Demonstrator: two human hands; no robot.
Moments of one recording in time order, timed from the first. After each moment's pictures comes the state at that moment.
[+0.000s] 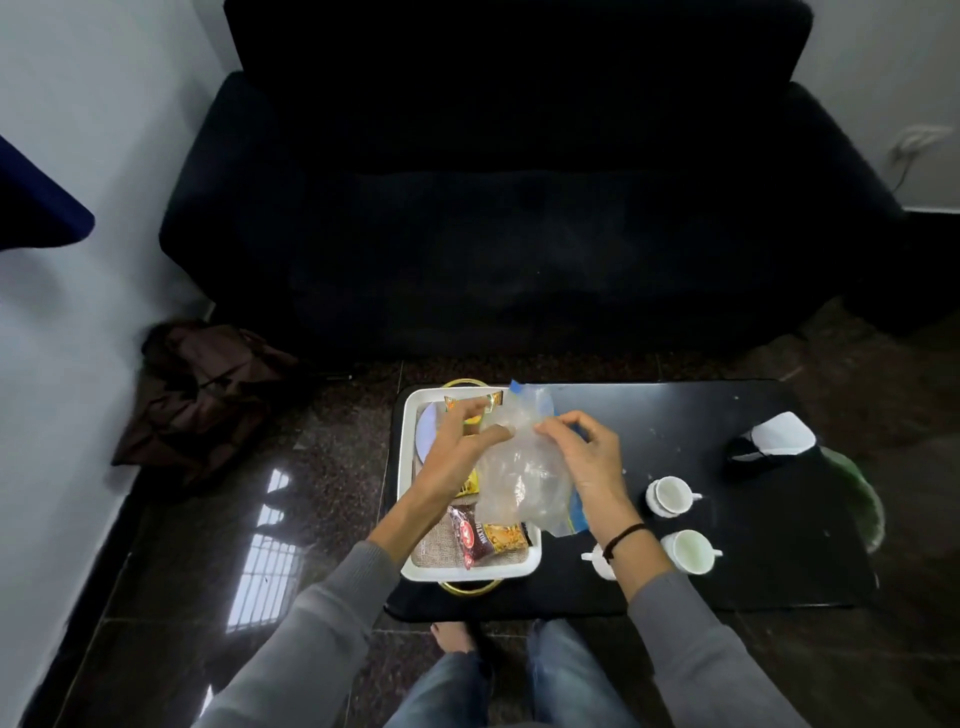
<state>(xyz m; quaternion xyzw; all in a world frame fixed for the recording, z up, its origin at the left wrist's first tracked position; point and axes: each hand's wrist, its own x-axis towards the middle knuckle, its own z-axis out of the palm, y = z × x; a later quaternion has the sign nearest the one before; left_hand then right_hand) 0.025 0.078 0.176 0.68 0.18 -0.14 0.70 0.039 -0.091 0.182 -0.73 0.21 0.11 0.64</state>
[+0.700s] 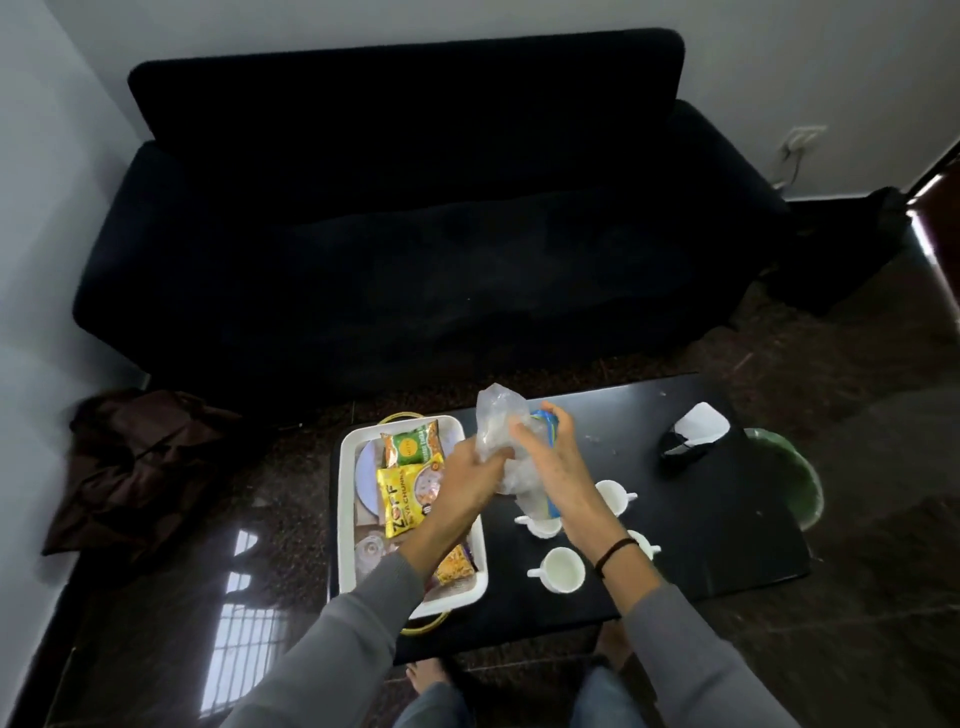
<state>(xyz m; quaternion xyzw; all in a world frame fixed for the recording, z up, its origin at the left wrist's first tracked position) 0.047 -0.047 0.185 0.73 0.12 -0.14 0.66 0.043 -0.173 0.215 -0.71 0.19 0.15 0.66</state>
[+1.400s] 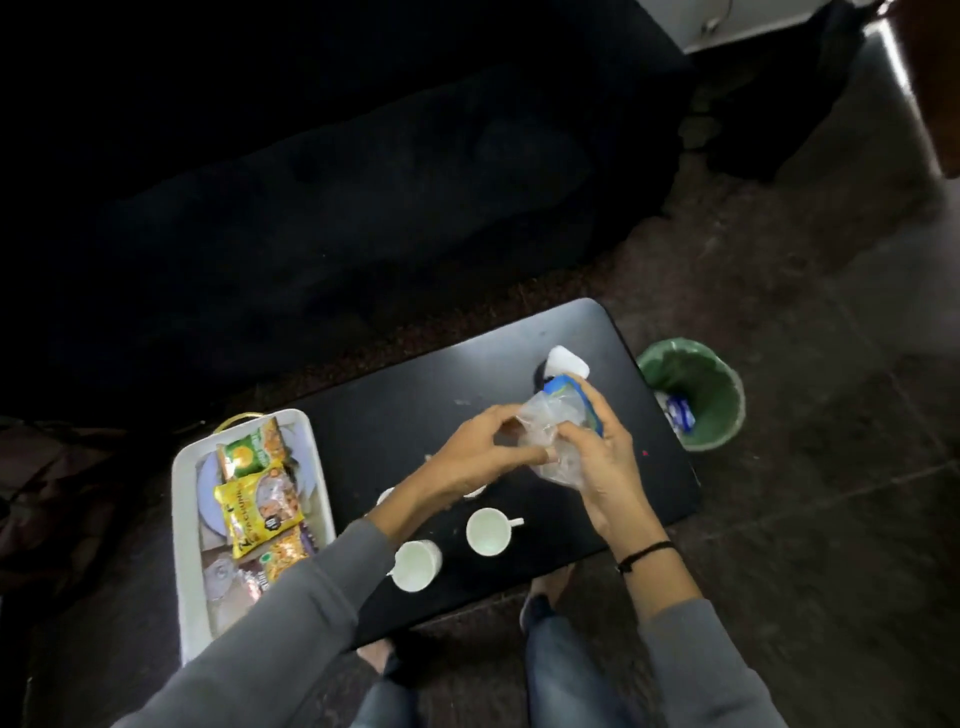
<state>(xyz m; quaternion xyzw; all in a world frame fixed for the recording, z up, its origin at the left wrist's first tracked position) 0.110 -0.323 0.147 0.79 -0.06 -0.36 0.49 0.059 -0.479 0.127 -0.53 0.32 0.05 0.78</state>
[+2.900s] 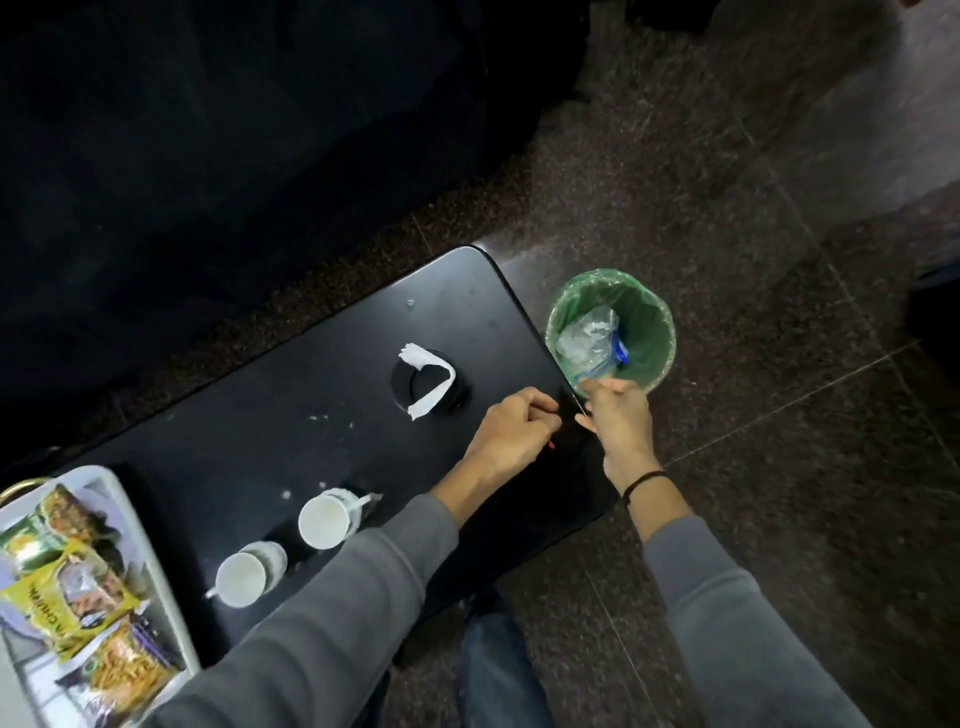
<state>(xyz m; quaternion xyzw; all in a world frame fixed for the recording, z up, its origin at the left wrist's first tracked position) 0.155 -0.543 -0.007 0.78 0.03 -0.46 0.41 0.112 -0.678 -0.057 -0.57 0.58 0.03 0.59</state>
